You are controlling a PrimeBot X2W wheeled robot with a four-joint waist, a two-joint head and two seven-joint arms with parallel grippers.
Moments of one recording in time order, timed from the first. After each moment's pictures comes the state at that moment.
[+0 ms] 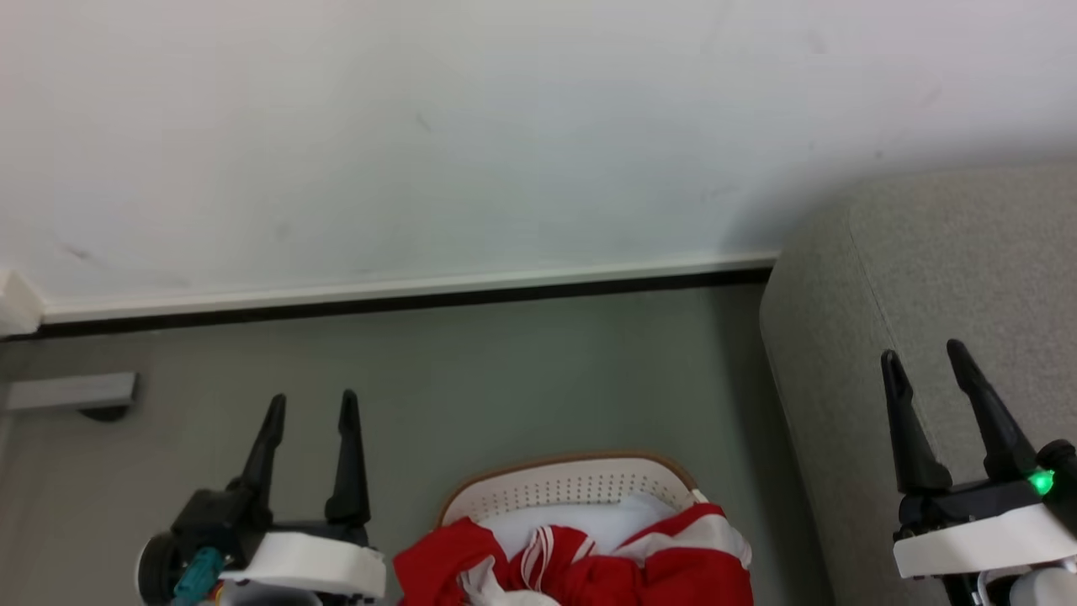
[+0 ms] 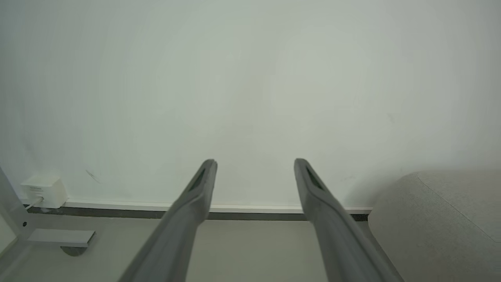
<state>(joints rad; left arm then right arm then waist) -0.11 0.05 -0.06 0.12 -0.15 0.06 -0.26 -0.18 -0.22 0.15 0.14 0.42 0.13 -0.26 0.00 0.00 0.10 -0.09</state>
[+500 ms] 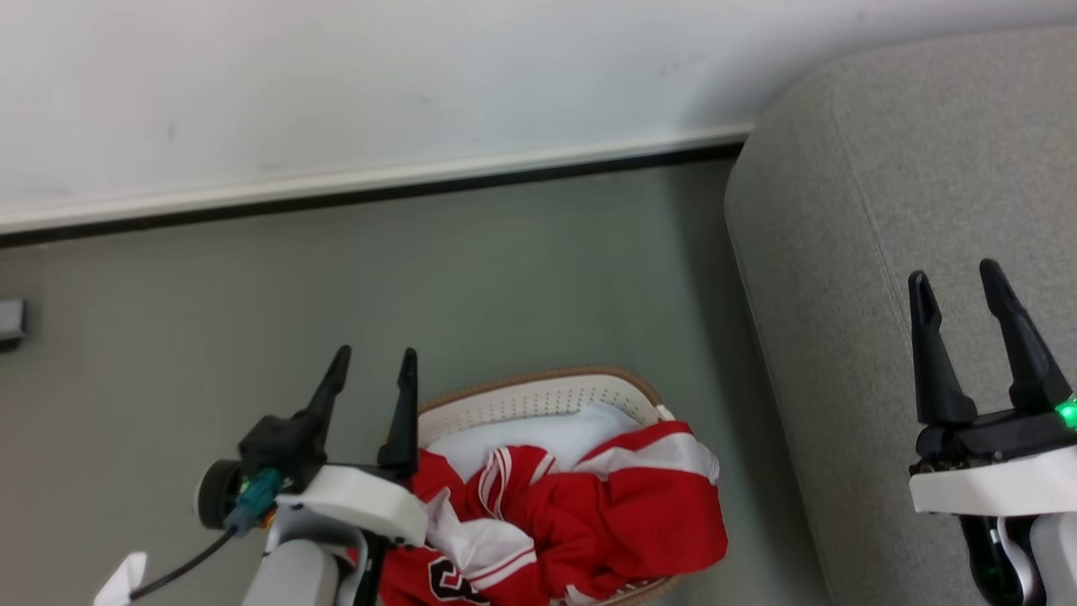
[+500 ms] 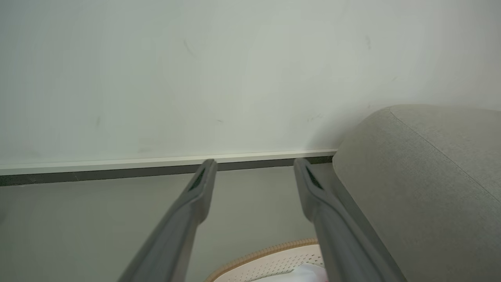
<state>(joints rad) -0.30 0.05 -0.14 0.31 -0.16 0.00 -0.26 -0.28 -0.22 0.12 0.09 0.42 0.13 -0.26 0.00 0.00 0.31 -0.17</state>
